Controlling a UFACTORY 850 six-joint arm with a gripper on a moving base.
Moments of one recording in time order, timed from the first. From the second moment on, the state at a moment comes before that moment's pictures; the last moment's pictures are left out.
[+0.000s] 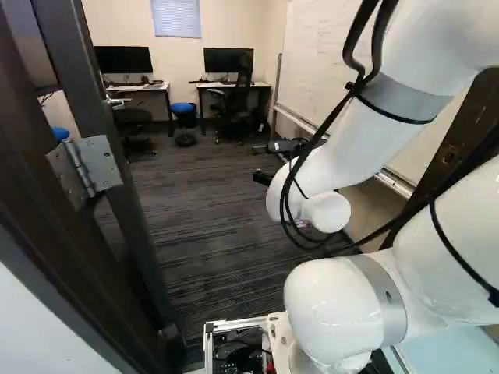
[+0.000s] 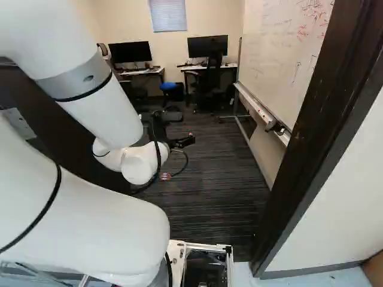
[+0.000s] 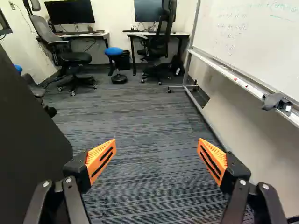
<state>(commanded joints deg) 0.0 16.0 -5.0 0.0 50.0 0.0</state>
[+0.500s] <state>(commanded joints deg) 0.0 16.0 -5.0 0.0 50.0 0.0</state>
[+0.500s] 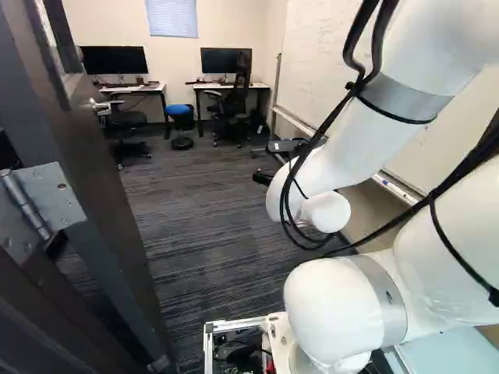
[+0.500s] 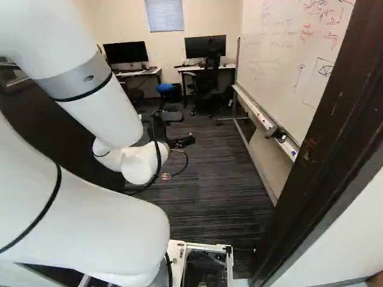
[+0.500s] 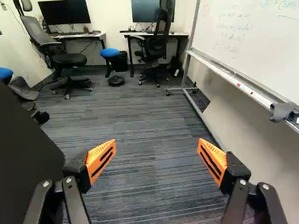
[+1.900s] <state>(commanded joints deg) 0.0 16.0 -5.0 0.0 50.0 0.0</state>
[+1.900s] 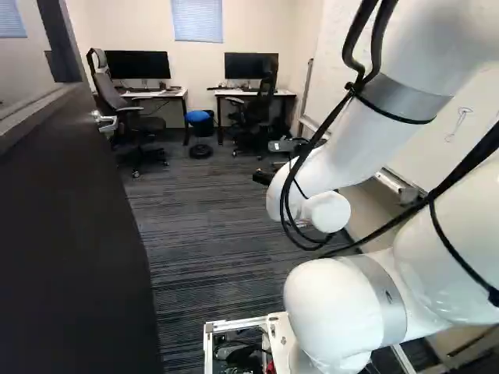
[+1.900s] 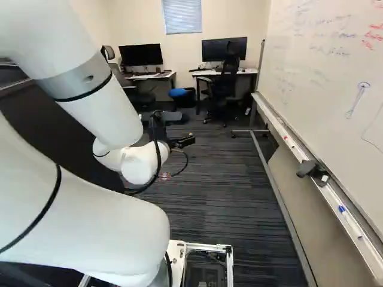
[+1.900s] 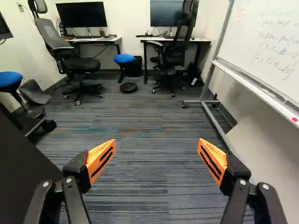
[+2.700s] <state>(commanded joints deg) 0.0 16.0 -5.0 0.0 50.0 0.0</state>
